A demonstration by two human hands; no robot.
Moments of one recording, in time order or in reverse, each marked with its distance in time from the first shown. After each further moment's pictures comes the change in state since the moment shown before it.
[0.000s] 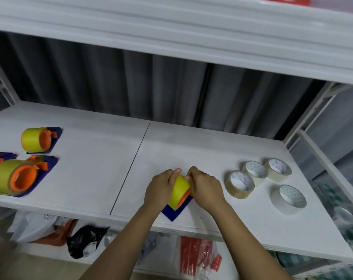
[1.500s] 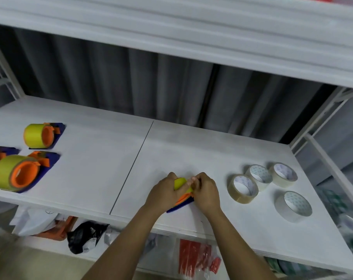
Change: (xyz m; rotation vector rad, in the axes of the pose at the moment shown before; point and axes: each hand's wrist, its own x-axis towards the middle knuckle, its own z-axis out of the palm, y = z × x) left_hand 0.000 -0.002 0.001 0.119 -0.175 -0.010; right_hand 0.013 0.019 0.044 0.488 0.122 0.288
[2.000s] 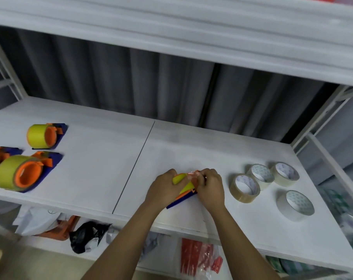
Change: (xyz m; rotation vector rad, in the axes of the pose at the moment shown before) left_hand 0.000 0.007 -0.013 -0.060 0.061 -0.033; right_hand 0.006 -0.001 -0.003 -0.033 0.121 -0.069
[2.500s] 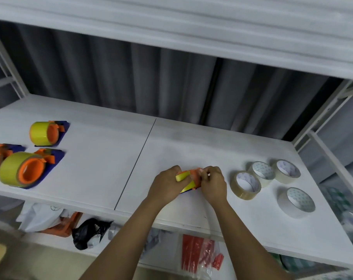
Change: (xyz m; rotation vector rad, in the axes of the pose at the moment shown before) left_hand -0.001 0.003 0.000 -0.020 -0.009 0.042; right_hand 0.007 0.007 0.000 0.007 -0.032 0.153
